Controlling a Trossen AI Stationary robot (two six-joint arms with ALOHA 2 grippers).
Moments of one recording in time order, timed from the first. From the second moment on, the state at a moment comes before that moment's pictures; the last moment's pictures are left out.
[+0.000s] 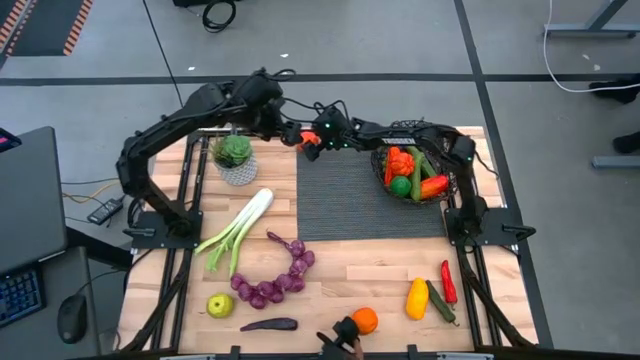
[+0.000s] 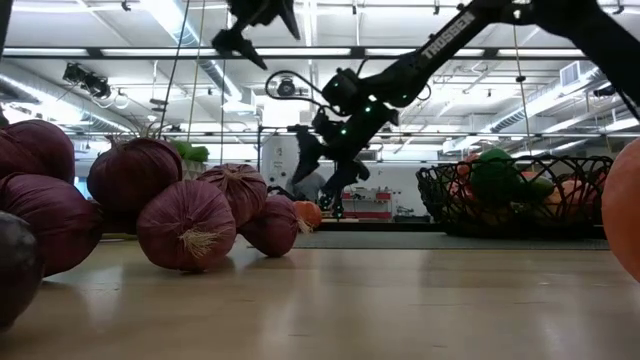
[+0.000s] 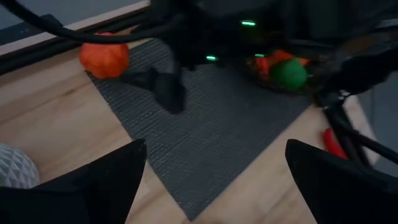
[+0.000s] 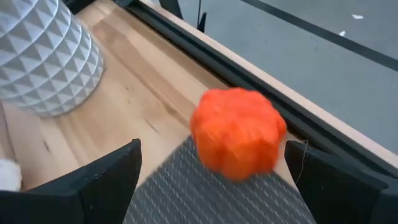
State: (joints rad) left arm 0.46 1.61 1.87 -1.15 0.09 -0.65; right arm -0.51 2.07 1.49 -0.10 0.03 0.31
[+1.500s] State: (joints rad) left arm 0.24 1.53 1.87 -1.16 0.09 -0.82; right arm -0.52 2.41 2.01 -0.50 0.00 0.22
